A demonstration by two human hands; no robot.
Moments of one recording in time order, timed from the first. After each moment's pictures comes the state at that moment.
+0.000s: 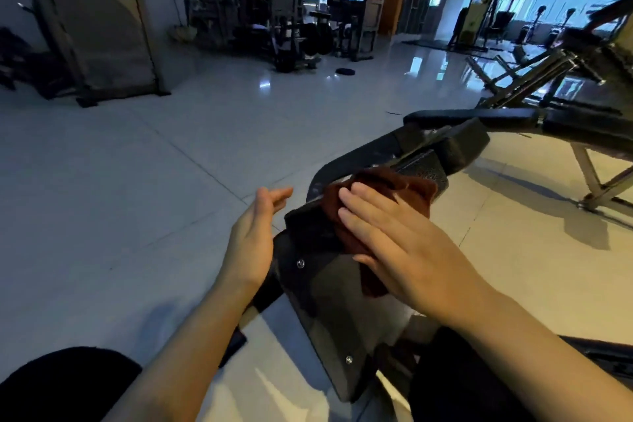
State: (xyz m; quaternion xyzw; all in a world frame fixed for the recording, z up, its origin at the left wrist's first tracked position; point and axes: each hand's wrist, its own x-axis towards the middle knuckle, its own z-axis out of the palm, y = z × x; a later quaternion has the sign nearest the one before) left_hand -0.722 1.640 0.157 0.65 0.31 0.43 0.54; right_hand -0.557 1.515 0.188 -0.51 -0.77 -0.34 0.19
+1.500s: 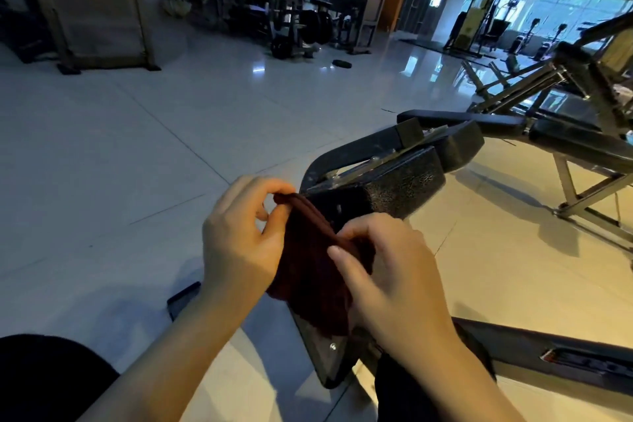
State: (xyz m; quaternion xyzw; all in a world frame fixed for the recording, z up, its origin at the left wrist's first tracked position) left_hand -0.744 1.615 0.167 0.74 0.29 0.57 0.22; right_hand -0.630 1.495 0.195 -0.68 -0.61 -0.09 0.39
